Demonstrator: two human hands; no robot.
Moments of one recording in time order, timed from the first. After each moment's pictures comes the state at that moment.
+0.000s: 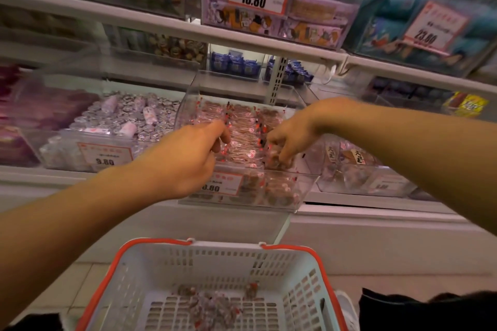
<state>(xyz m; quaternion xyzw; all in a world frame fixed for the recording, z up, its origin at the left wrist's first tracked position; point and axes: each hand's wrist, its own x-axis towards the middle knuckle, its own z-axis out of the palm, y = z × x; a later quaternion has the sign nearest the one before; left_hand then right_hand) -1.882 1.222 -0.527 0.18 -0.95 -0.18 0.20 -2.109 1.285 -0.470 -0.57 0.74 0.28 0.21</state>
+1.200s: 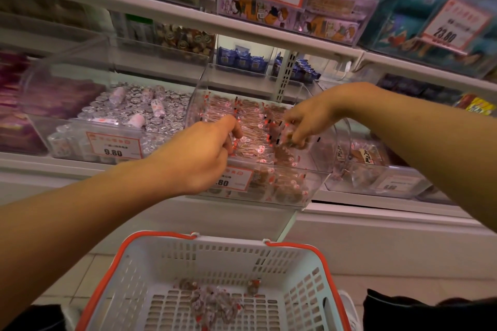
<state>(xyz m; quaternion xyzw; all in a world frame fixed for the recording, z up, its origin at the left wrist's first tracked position) -1.883 1.223 -0.534 0.19 -0.93 -0.23 0.20 -2.114 1.284 -0.451 -0.54 0.78 0.23 0.21</state>
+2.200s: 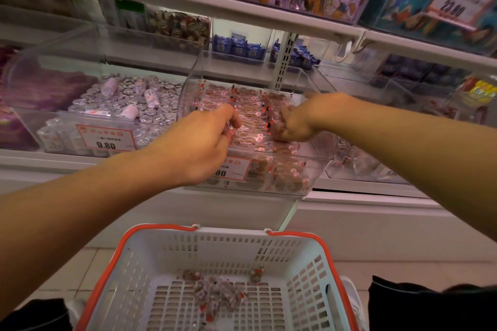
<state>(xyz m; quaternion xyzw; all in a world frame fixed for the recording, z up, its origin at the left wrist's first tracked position) -1.889 1.229 -0.533 0.20 -0.94 -0.21 0.20 -2.121 1.277 -0.502 -0.51 0.77 0.39 0.03</state>
